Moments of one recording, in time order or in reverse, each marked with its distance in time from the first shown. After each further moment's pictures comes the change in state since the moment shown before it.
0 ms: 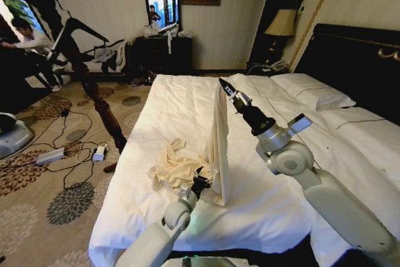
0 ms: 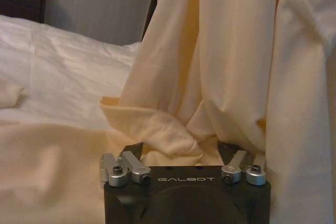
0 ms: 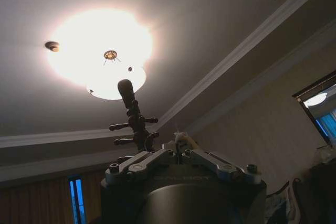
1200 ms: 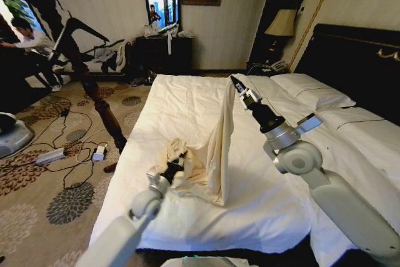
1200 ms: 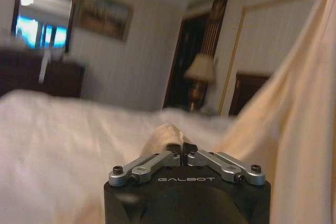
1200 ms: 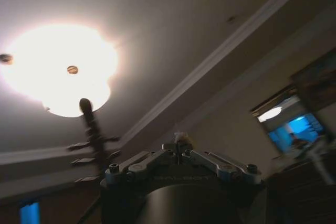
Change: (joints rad) left arm 0.029 0.349 -0.332 -0.429 -0.274 0.061 -0.021; right arm -0.049 -0.023 0.132 -0.049 0.065 0.016 0.082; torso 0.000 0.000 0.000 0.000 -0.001
